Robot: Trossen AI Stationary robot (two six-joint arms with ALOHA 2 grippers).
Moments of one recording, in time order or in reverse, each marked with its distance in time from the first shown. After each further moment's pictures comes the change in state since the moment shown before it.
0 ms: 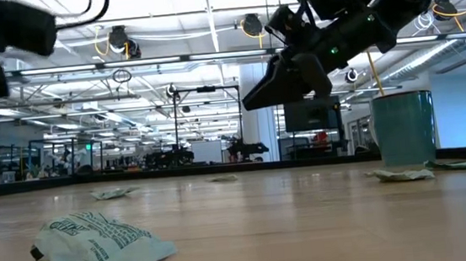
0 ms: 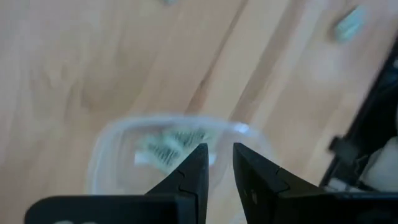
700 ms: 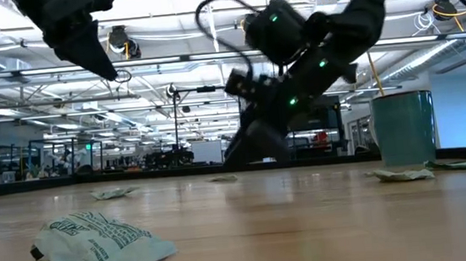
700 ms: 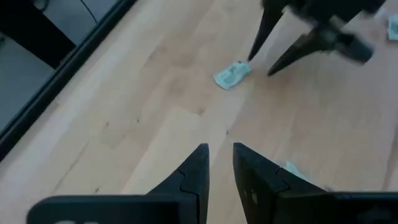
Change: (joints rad) left arm 0.227 0.000 0.112 0.061 -0.641 0.496; right arm -0.001 0.350 0.245 -0.124 0.197 0.051
